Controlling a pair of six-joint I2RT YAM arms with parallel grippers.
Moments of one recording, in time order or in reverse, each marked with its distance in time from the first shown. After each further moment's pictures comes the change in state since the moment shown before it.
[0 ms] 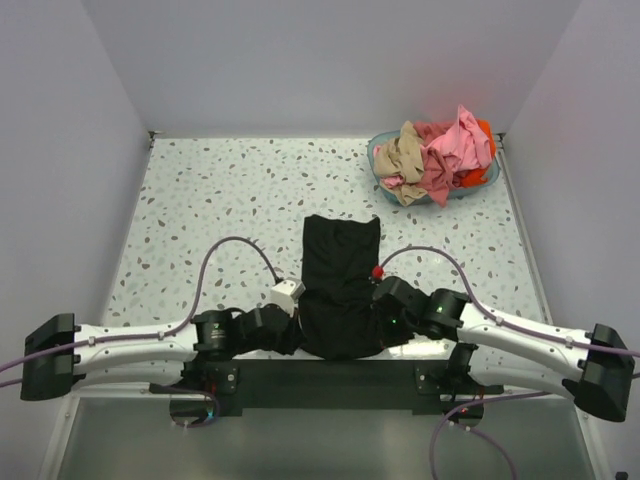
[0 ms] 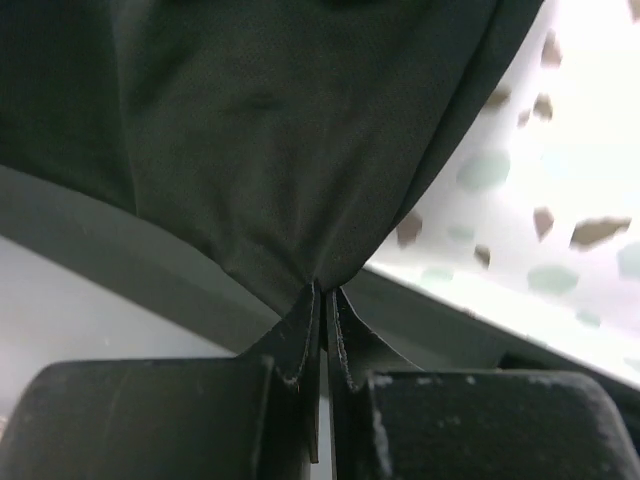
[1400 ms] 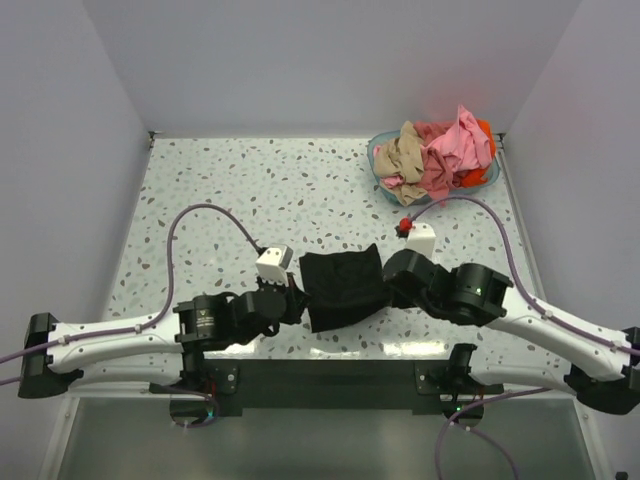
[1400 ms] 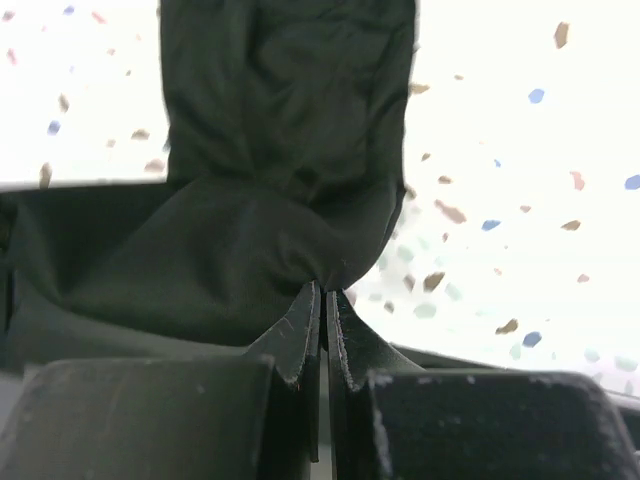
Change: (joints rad) left arm -0.069 -0.042 0.304 -0.183 -0.376 -0.042; right arm 0.138 -0.027 0.504 -0.412 0.544 0.087
